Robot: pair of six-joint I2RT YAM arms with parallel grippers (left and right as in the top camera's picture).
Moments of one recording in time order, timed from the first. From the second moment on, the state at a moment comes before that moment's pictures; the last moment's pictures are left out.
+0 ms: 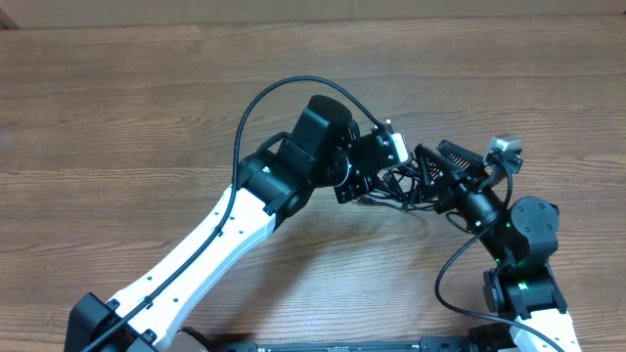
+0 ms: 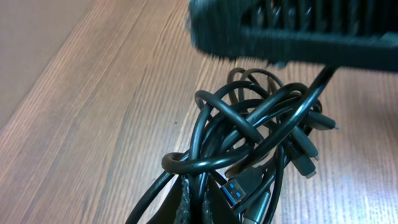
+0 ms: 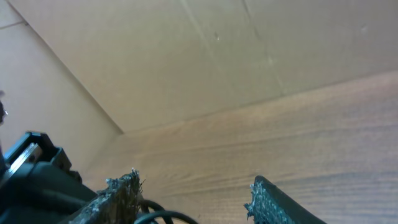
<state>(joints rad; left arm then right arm) -0.67 1.52 1.27 -0.45 0.39 0.50 0.13 0.79 0.41 0.32 -0.36 0.51</state>
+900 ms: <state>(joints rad) -0.67 1.52 1.27 -0.36 0.39 0.51 0.12 0.79 0.41 0.37 -0.67 0.51</state>
